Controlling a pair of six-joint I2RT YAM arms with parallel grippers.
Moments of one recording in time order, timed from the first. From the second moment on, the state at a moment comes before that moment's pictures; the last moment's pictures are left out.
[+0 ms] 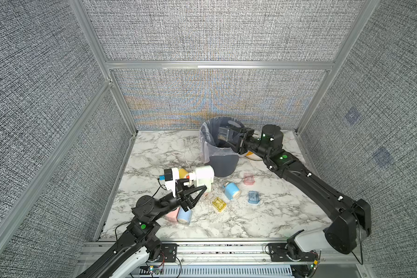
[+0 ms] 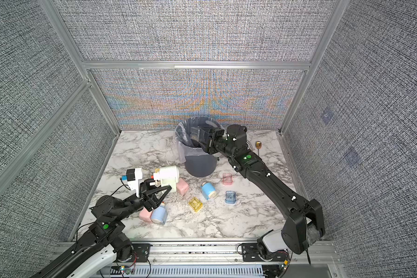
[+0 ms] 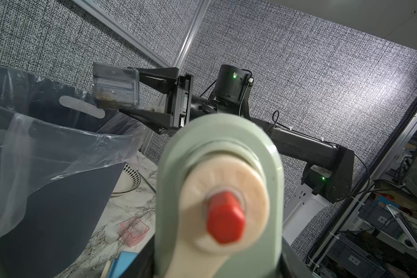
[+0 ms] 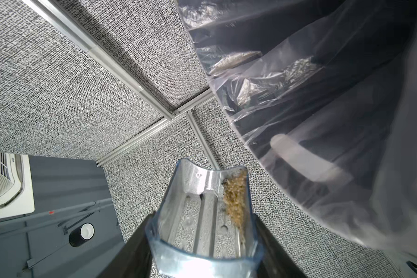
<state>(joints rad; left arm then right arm) -0.70 0.51 0.37 0.43 0.44 -0.62 0.51 1.43 1.24 0.04 -0.37 2.03</state>
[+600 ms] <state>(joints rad) -0.70 0.53 0.36 0.44 0.44 -0.63 0.51 1.42 1.25 0.01 -0.32 2.07</state>
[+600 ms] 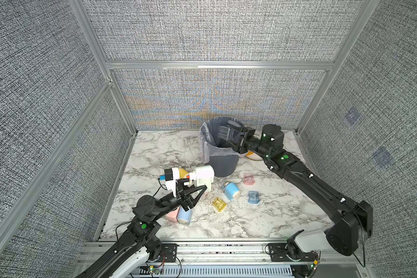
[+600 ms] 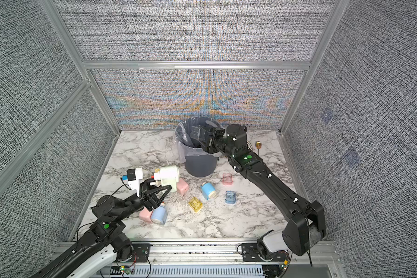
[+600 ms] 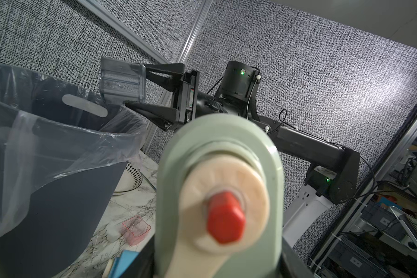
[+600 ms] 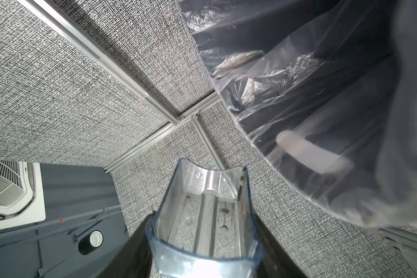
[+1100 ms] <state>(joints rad) -0.70 0.51 0.35 0.44 0.44 -0.63 0.52 1.45 1.32 0.02 -0.33 2.07</state>
